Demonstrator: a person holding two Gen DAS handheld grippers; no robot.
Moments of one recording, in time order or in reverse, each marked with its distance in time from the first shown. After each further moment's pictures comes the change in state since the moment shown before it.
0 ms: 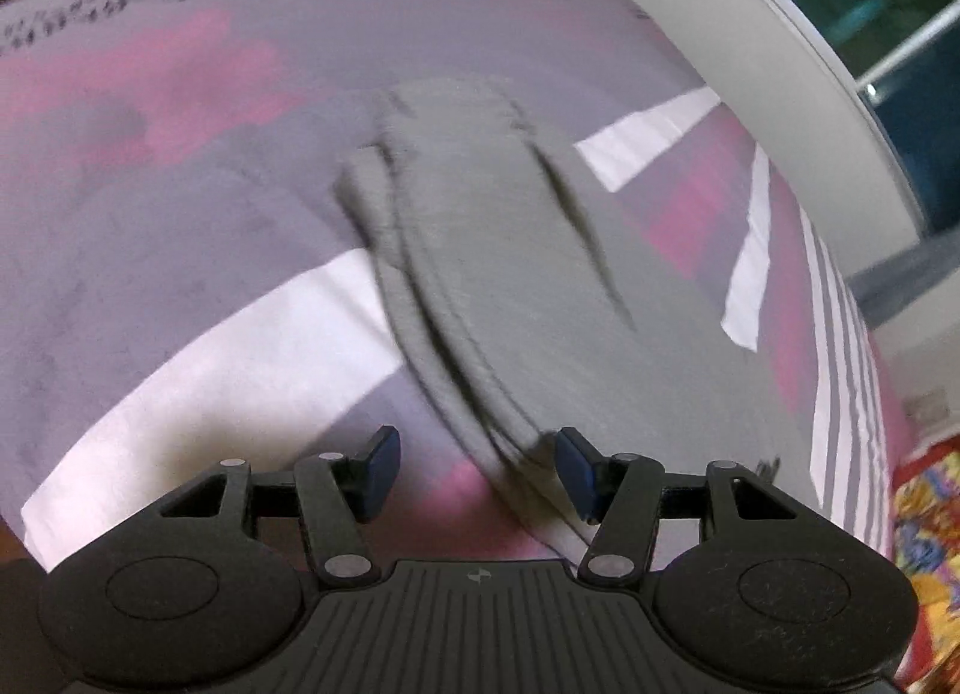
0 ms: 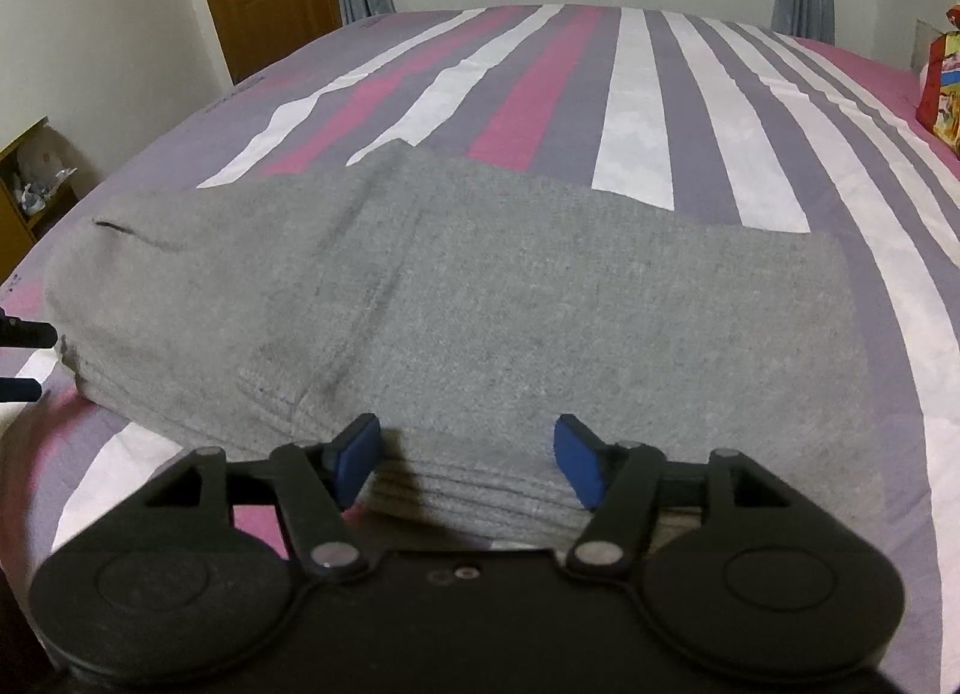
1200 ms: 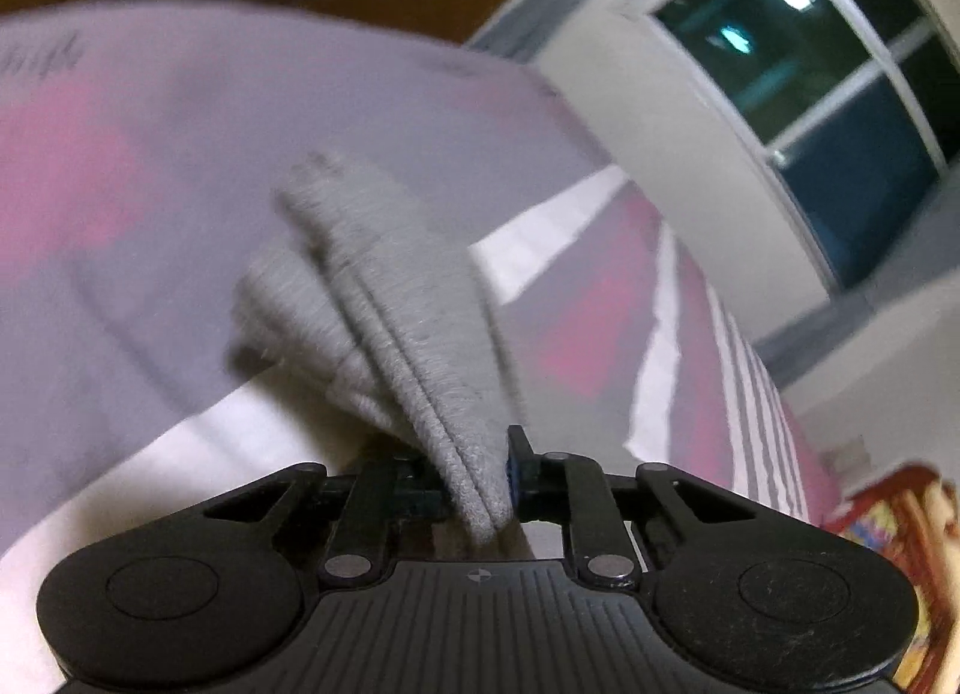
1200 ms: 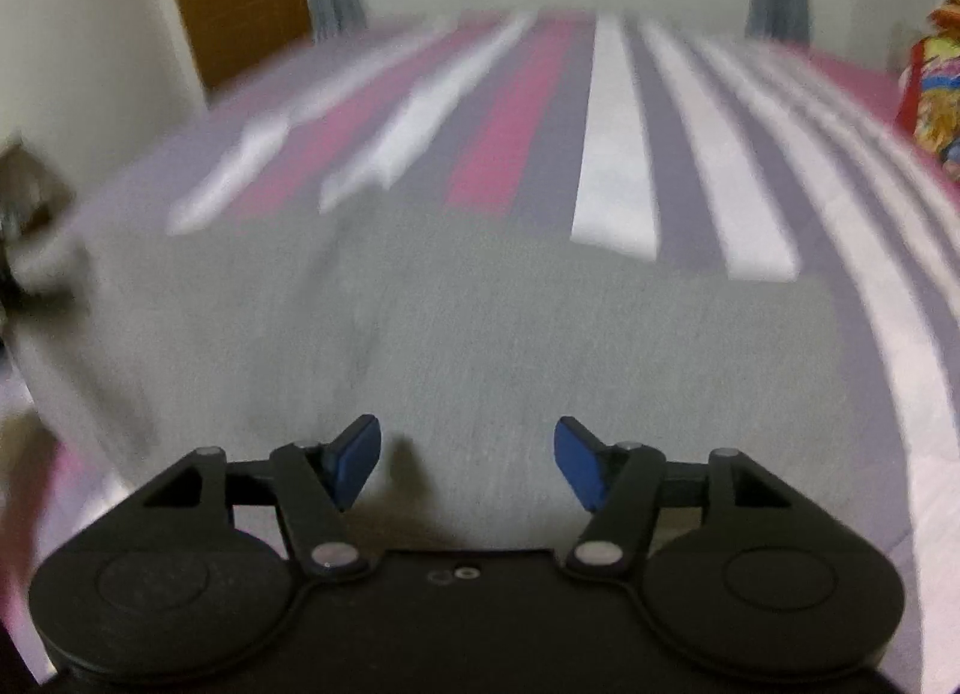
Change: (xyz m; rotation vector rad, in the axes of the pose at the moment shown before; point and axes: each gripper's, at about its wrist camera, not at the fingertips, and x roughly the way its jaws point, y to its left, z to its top) left arm 0.038 -0.049 0.036 0.074 -0.189 -0.210; right arm 0.018 0.005 0.020 0.002 0.066 -0.049
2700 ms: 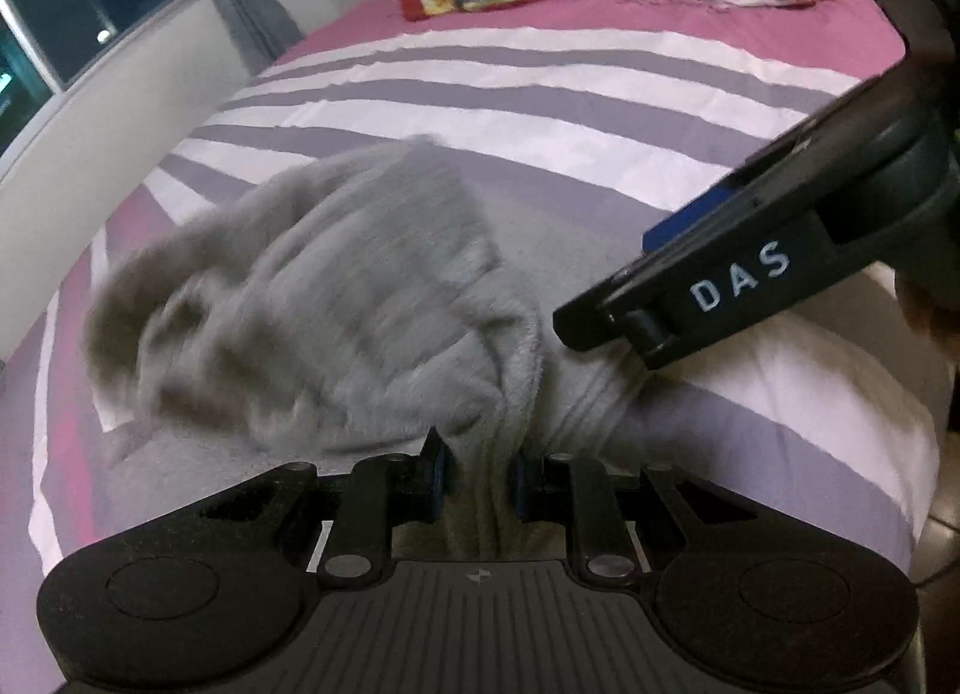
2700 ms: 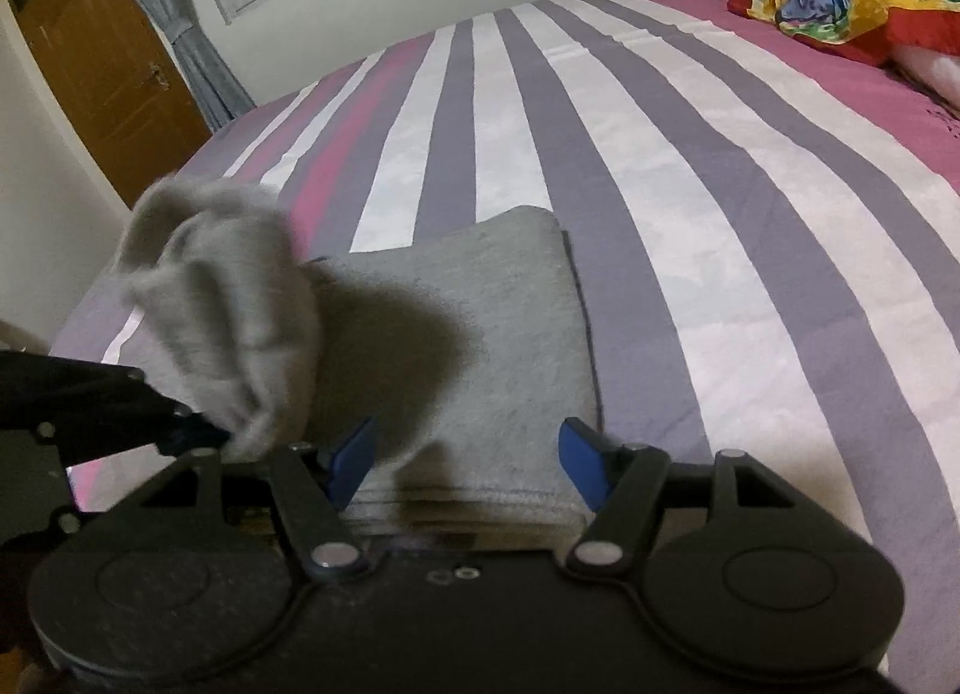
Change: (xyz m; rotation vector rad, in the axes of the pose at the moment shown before) left arm -0.023 -0.307 -0.240 1.632 0.353 -0.254; right arm -0.076 -0.126 -0.046 0.364 -0.129 0.016
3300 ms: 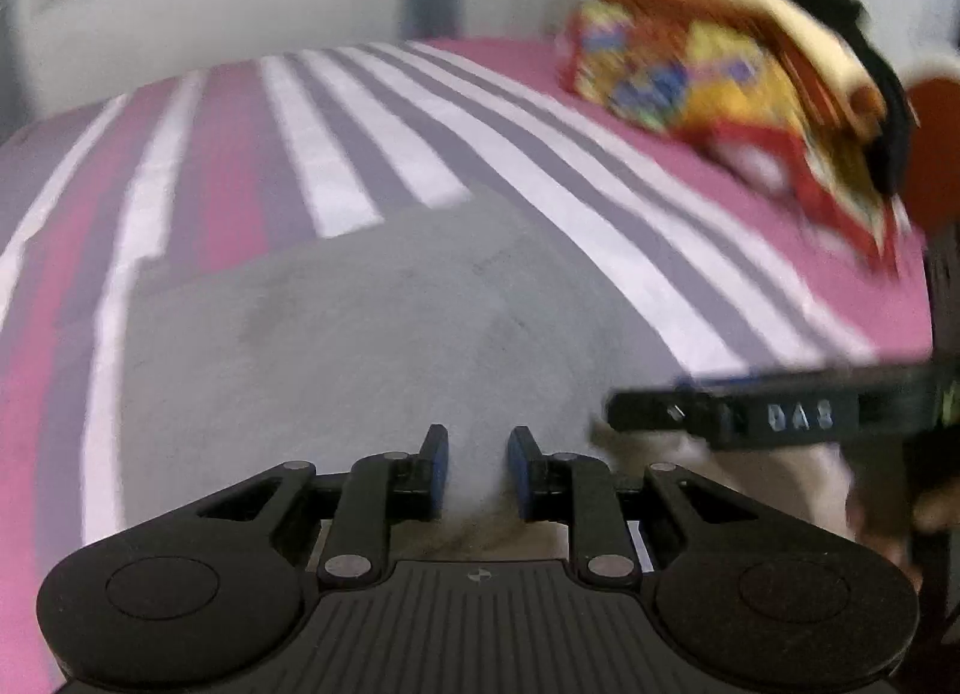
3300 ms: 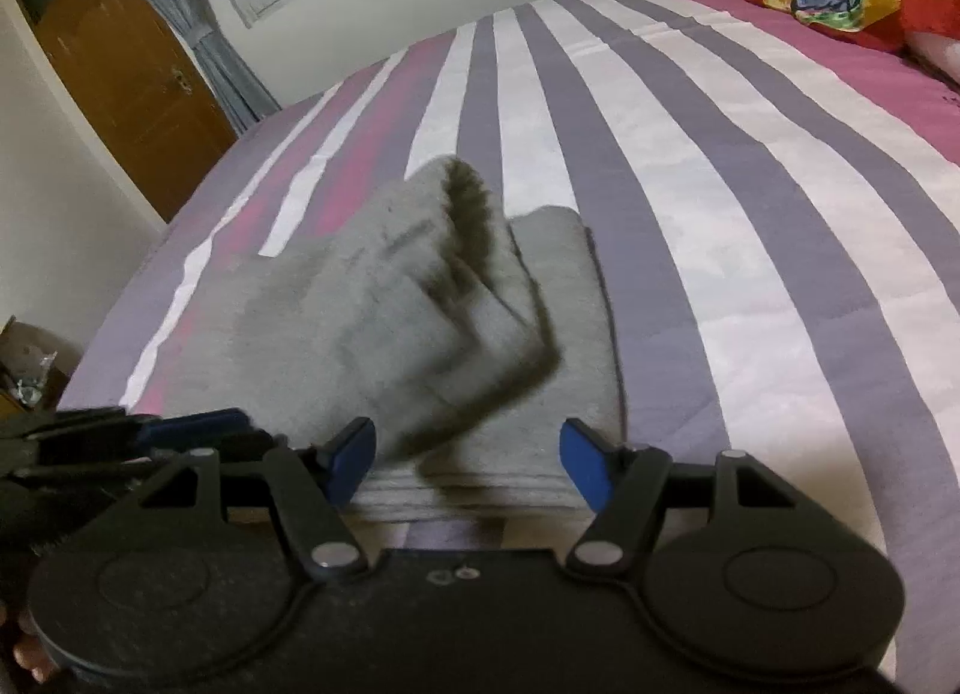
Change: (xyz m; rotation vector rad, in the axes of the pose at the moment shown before) left arm -0.043 0.056 -0.053 -0.639 -0.138 -0.082; right arm -0.010 0.000 0.006 0.018 0.013 0.068
